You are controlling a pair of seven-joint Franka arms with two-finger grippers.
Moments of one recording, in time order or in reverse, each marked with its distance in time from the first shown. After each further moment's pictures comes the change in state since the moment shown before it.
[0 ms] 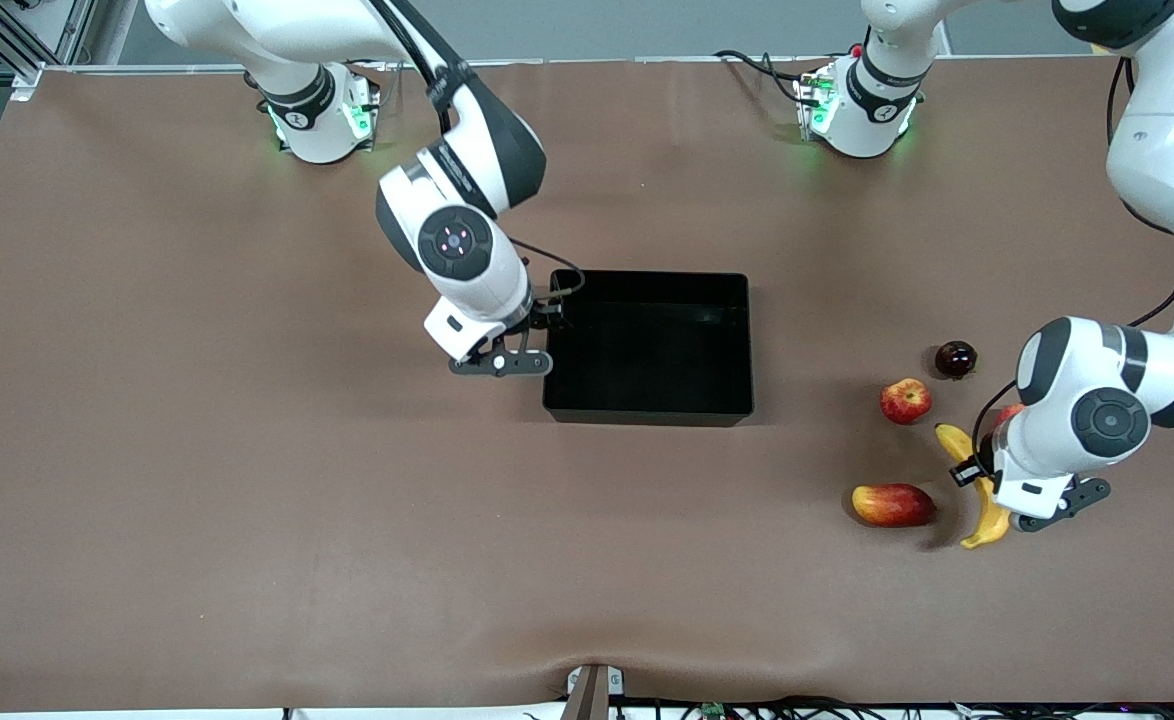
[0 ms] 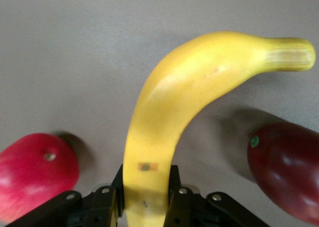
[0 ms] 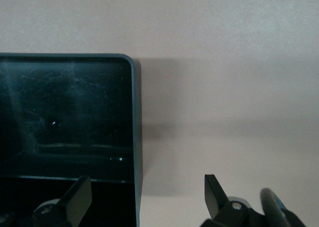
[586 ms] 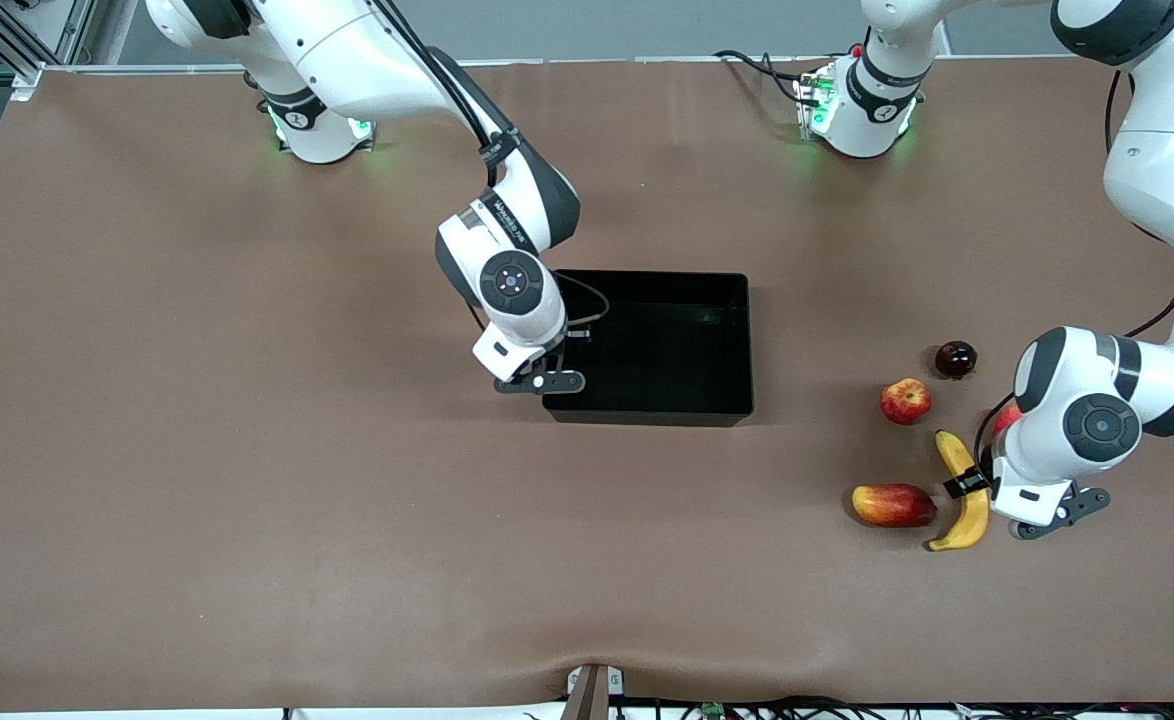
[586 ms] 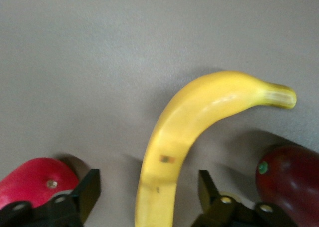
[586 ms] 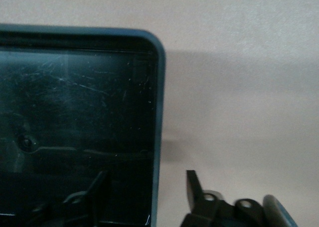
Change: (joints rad) left arm 0.002 0.014 0.002 0.035 0.052 0.010 0.000; right arm 0.060 0.139 0.001 0.000 -0.001 0.142 0.000
